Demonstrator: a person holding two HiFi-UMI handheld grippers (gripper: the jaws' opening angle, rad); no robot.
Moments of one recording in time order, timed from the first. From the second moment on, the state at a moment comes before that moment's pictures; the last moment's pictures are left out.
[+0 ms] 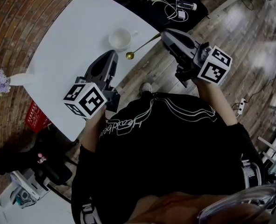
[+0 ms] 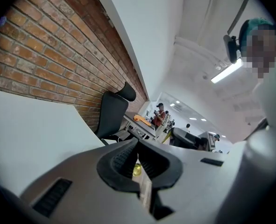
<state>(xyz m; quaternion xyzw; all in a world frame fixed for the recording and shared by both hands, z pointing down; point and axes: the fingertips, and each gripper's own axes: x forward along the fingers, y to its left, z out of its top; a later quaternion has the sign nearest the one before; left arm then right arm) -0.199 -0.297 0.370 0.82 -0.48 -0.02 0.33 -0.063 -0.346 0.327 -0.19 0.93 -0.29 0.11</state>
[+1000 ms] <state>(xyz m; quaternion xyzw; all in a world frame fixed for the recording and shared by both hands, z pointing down) -0.246 -0.370 0.428 0.79 -0.48 -0.01 0.37 -0.111 -0.440 0.410 -0.23 0.92 -0.31 0.07</state>
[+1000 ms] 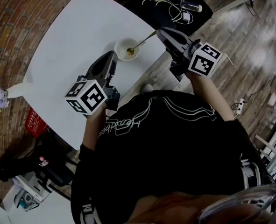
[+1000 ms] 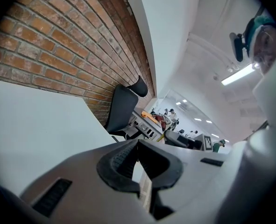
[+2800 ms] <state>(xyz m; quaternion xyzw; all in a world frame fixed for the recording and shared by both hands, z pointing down) -0.290 -0.359 0.463 0.75 -0.52 -0.02 0.42 -0.156 -0.443 0.502 -0.22 0.91 -0.34 -0.03</state>
